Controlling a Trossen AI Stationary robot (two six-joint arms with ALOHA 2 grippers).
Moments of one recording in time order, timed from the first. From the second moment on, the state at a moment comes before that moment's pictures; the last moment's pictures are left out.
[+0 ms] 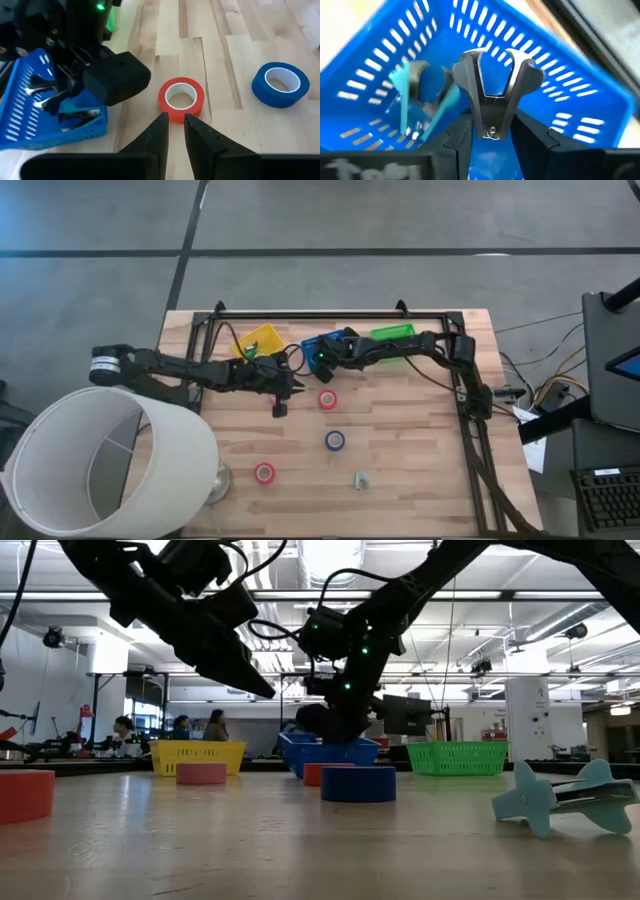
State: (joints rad) left arm 0.11 1.30 0.63 0.12 -0.02 0.13; right arm -0.26 2.10 1.44 -0.39 0.44 0.27
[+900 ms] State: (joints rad) left arm 0.11 1.30 0.63 0.11 -0.02 0.13; right arm -0.08 1.92 1.51 -0.78 0.44 0.37
